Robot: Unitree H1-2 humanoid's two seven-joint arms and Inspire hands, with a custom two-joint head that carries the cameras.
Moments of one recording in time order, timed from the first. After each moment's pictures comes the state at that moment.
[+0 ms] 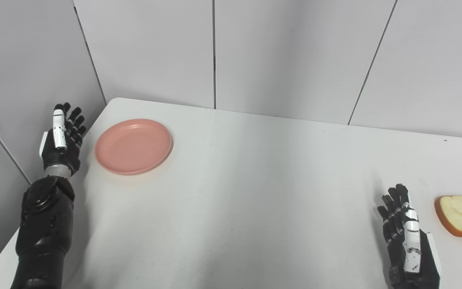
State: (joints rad) left arm -0.50 0.38 0.42 0.62 -0.37 -0.02 -0.06; right arm 0.06 -0.07 -0.09 -0.11 0.23 -0.09 0.10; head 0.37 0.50
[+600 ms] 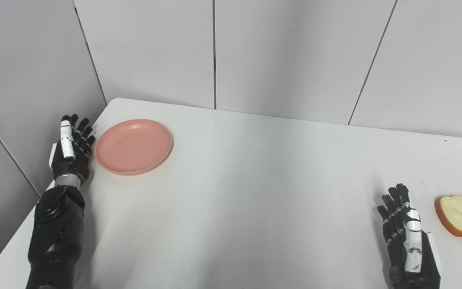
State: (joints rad) left arm -0.48 0.33 0.45 0.63 -0.41 -0.03 -0.06; right arm 0.06 -0.08 -0.09 -0.11 0.26 -0.09 0.11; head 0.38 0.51
